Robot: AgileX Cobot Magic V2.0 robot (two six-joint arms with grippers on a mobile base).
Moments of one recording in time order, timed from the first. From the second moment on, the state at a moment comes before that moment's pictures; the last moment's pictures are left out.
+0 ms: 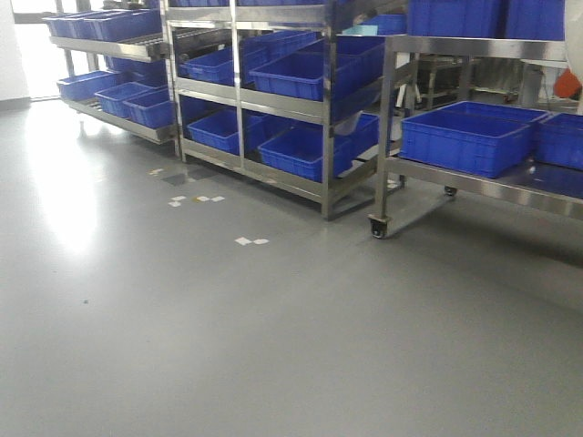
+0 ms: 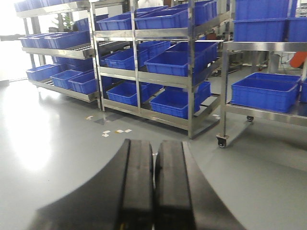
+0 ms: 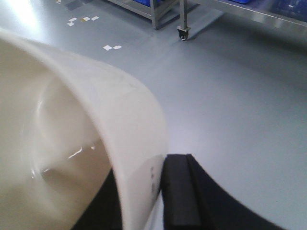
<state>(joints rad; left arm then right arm) -0.15 -0.01 0.01 -0.07 0.01 0.10 0.02 0.56 -0.65 0.04 0.58 0.11</state>
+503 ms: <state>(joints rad) -0.15 -0.01 0.01 -0.07 0.01 0.10 0.02 0.56 -0.65 0.04 0.58 0.11</state>
